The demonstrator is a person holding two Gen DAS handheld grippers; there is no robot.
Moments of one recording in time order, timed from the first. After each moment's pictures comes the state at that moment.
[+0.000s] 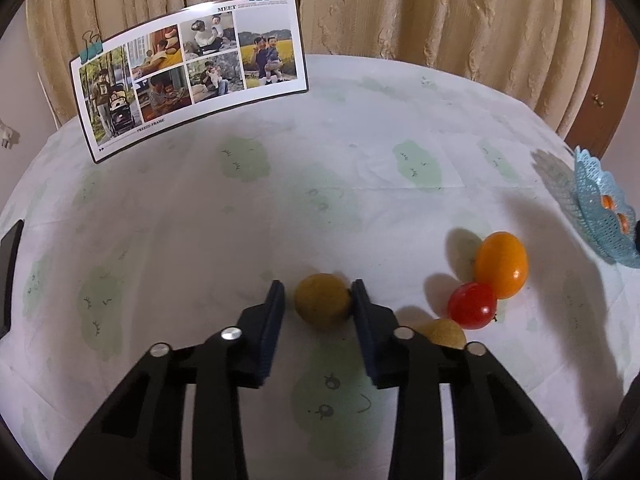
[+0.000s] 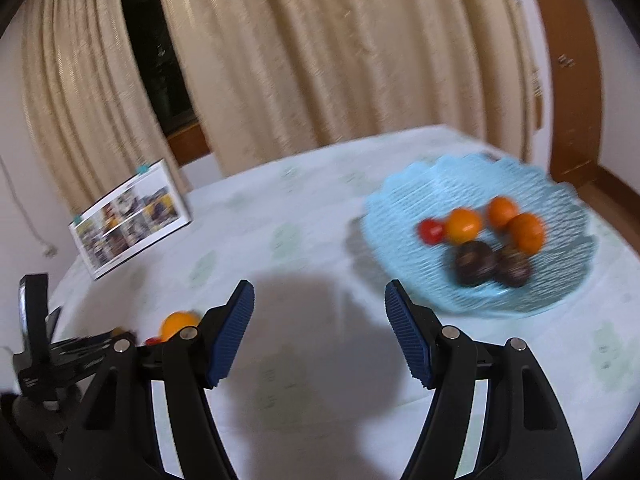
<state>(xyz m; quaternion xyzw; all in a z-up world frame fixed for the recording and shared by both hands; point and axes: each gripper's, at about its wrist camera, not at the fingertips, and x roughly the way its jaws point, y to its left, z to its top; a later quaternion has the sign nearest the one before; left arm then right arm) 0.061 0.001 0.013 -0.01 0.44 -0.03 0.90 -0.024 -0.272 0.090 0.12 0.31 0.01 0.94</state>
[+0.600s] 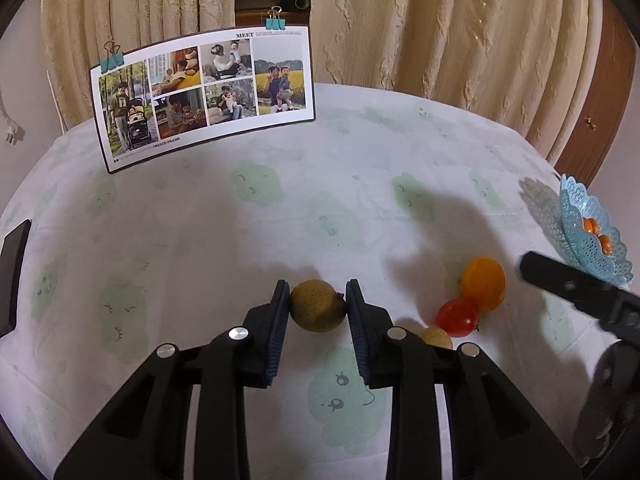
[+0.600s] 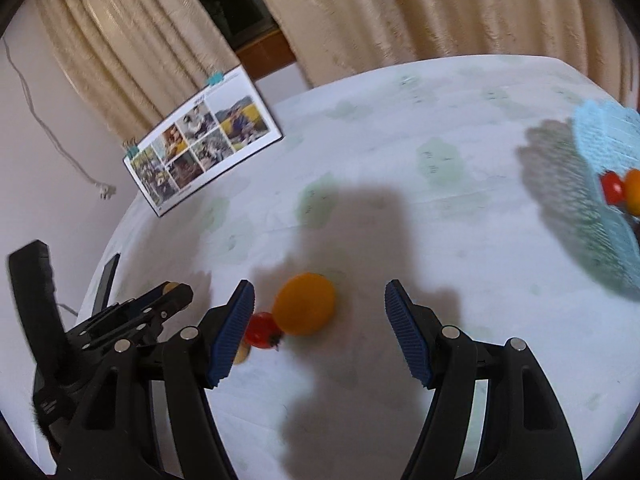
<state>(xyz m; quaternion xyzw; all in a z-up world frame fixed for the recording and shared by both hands) 0.047 0.015 0.036 -0.03 0.41 -0.03 0.91 0.047 -0.168 0.059 0.13 0.43 0.15 0.88</state>
